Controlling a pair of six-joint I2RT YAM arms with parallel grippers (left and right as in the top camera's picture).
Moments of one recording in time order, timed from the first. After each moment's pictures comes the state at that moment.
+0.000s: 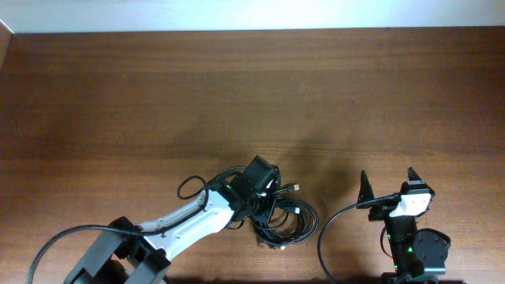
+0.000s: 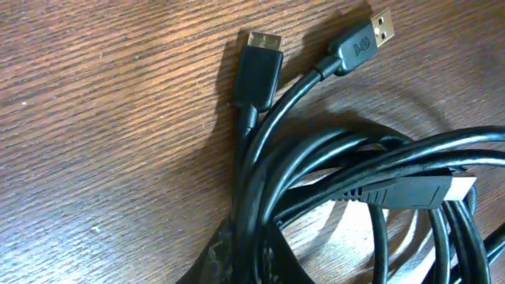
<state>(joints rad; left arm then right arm) -0.75 1.58 0.75 -0.39 0.13 -0.39 -0.02 0.01 0.01 -0.07 -0.09 -0.01</state>
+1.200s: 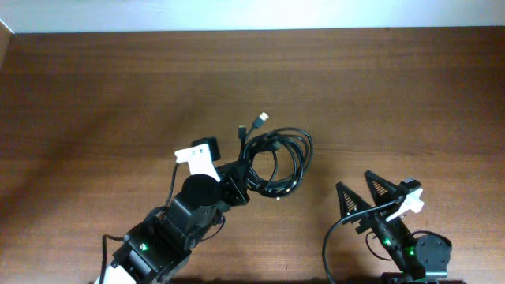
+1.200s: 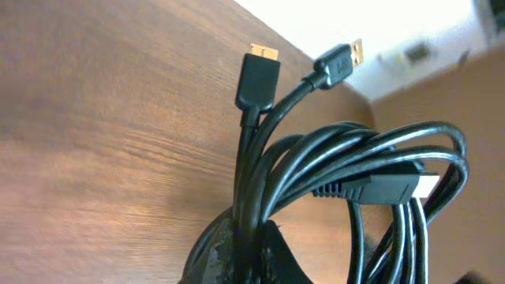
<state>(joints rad) -0.73 0.83 0.76 -0.40 -0.17 -0.98 -0.02 0.01 0.01 0.01 -0.57 0.58</state>
